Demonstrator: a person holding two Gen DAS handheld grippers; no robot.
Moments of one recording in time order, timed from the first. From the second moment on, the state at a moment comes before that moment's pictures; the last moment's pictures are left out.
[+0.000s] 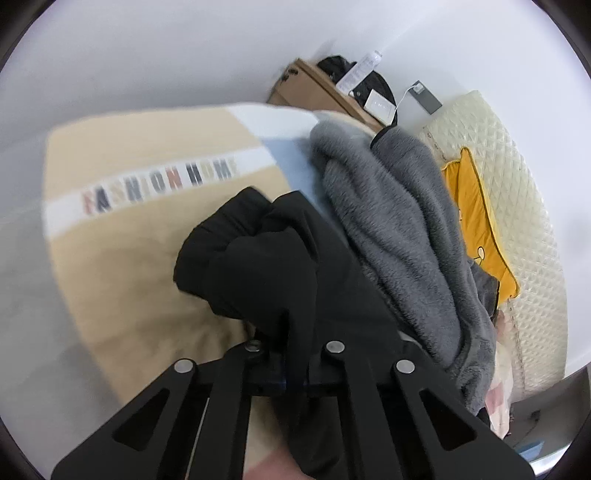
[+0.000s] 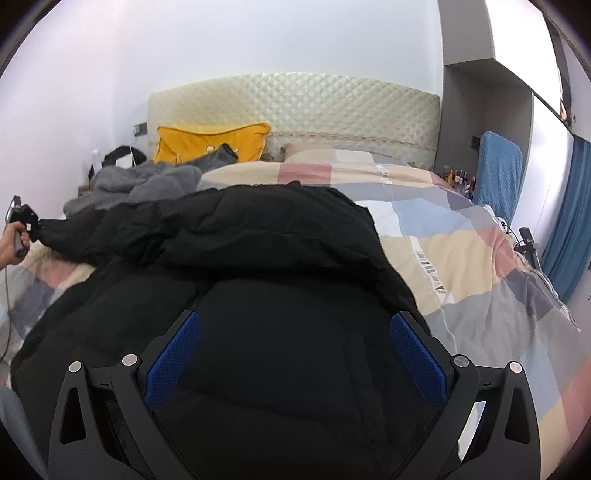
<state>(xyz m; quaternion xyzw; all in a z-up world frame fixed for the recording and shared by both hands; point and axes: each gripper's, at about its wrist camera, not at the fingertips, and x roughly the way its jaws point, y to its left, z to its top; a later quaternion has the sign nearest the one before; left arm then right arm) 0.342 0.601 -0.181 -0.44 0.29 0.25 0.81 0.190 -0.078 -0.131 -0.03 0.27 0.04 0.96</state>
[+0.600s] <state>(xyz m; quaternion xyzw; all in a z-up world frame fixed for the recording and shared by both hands) 0.300 0.475 0.045 -0.32 0.20 0.23 0.90 0.156 -0.111 -0.112 0.00 0.25 0.07 0.97</state>
